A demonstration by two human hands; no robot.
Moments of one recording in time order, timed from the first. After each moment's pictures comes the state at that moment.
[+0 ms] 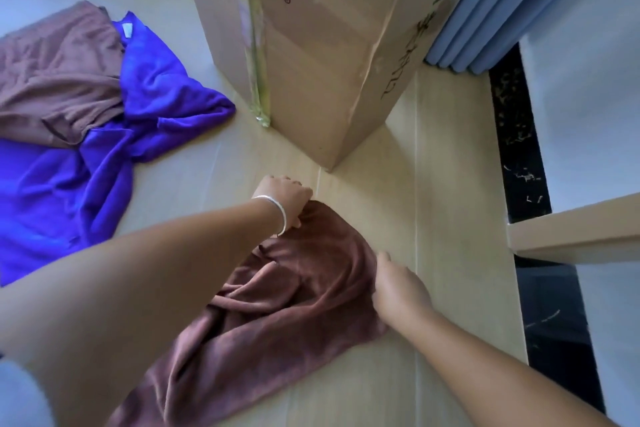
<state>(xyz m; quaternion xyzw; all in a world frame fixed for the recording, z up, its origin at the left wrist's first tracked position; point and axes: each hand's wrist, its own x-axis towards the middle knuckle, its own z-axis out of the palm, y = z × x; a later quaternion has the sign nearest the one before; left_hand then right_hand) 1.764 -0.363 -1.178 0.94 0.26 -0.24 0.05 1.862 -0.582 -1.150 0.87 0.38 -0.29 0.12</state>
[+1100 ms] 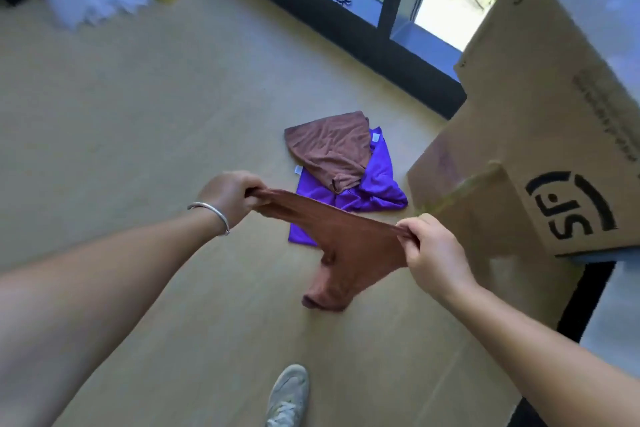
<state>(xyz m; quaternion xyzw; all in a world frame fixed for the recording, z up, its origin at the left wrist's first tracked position) 1.336 -0.335 -0.714 0.72 0.65 0.08 0.24 1.681 -0.409 -0.706 0.67 0.68 -0.26 -0.15</state>
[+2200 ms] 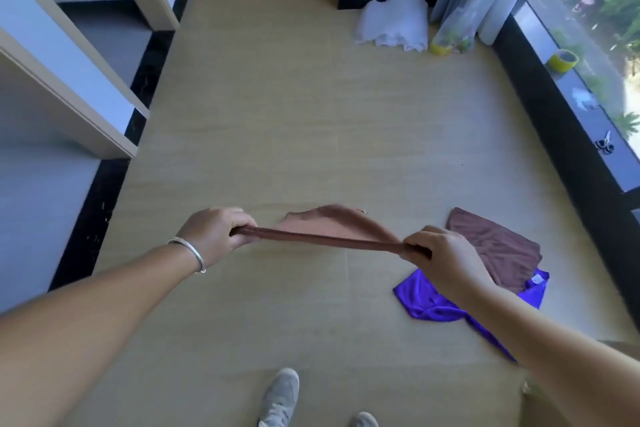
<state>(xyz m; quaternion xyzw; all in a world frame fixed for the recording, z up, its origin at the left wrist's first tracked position) 1.119 -0.625 -0.579 0.45 0.87 0.13 0.18 1.405 -0.354 -0.586 0.27 0.93 -0.26 -0.03</state>
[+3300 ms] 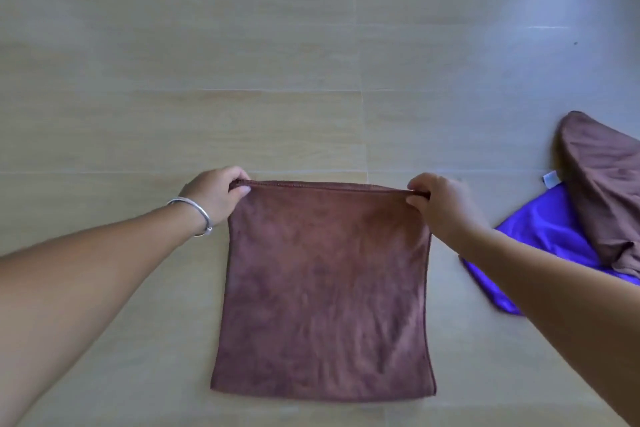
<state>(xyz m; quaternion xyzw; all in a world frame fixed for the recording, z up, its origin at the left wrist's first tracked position) 1.079 -0.605 -1.110 0.31 0.90 0.15 0.26 1.329 -0.324 -1.104 0.38 0.88 -0.27 0.05</state>
